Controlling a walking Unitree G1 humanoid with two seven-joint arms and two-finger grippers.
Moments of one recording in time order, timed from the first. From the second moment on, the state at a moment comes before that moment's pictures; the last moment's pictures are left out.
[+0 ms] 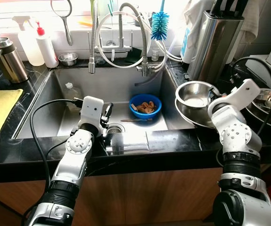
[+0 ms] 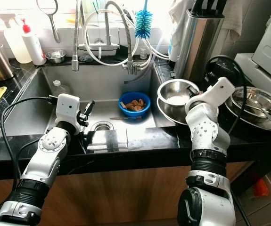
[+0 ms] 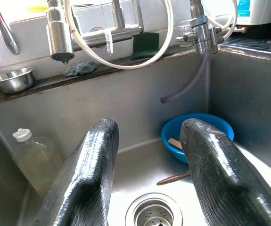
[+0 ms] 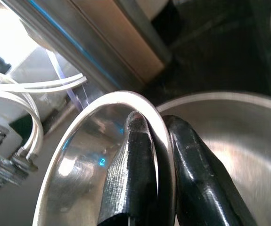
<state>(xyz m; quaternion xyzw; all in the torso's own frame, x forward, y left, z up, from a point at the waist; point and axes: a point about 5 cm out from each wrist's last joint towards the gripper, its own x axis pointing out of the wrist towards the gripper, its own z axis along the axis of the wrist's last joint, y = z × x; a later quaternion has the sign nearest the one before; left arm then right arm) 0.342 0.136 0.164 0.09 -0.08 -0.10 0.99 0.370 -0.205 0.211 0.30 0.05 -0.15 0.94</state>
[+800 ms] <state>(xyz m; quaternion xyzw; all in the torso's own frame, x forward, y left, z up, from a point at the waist) 0.343 0.148 0.169 0.05 -0.09 -0.06 0.99 0.331 -0.143 0.213 0.24 -0.02 0.08 0.97</state>
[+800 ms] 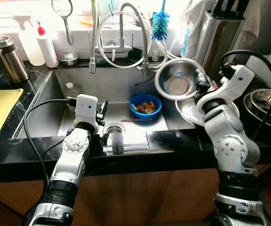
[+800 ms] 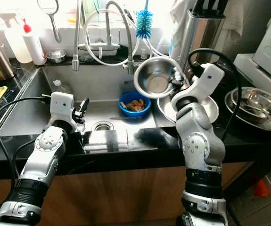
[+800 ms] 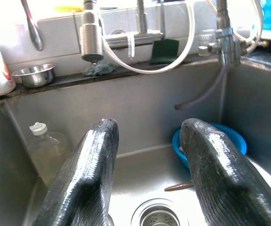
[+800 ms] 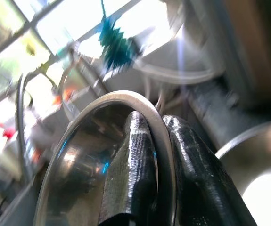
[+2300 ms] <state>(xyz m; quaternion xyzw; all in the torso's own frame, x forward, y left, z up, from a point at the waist) 0.328 0.121 0.201 -0.21 -0.08 -0.22 0.95 0.306 -0.133 0.170 0.28 -0.01 0.19 0.94</state>
